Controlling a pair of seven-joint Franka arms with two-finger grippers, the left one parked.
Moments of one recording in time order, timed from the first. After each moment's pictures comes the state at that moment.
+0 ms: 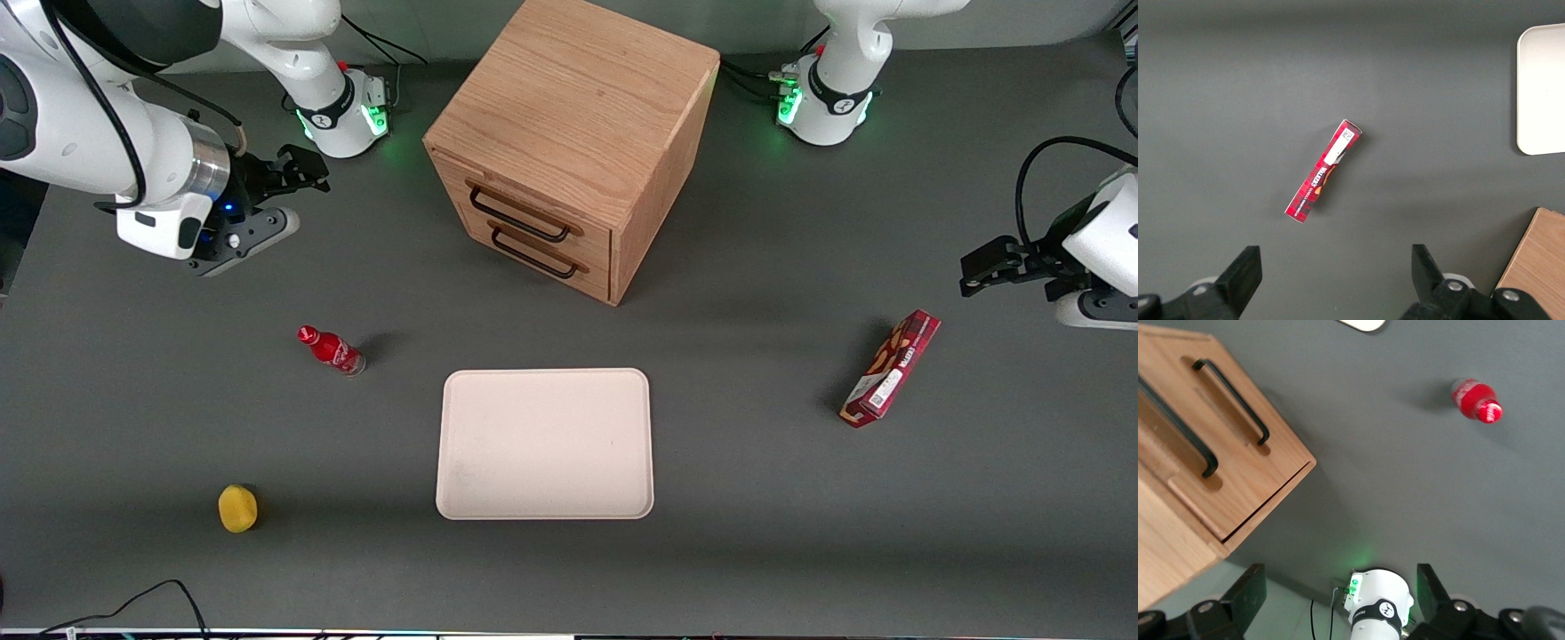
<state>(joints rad) -0.08 0.05 0.36 -1.58 0.15 1.29 -0.14</state>
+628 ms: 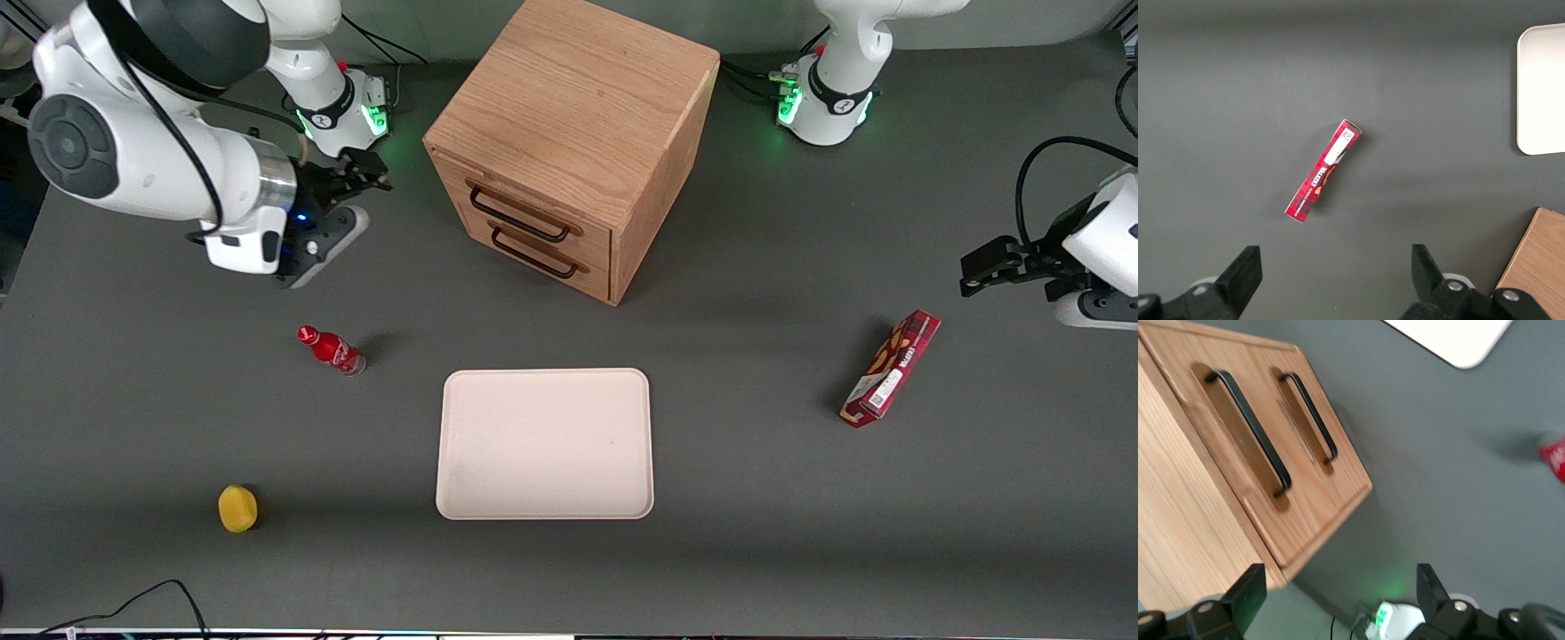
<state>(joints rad) -0.03 0.14 0.41 -1.59 0.30 1.41 -0.19</state>
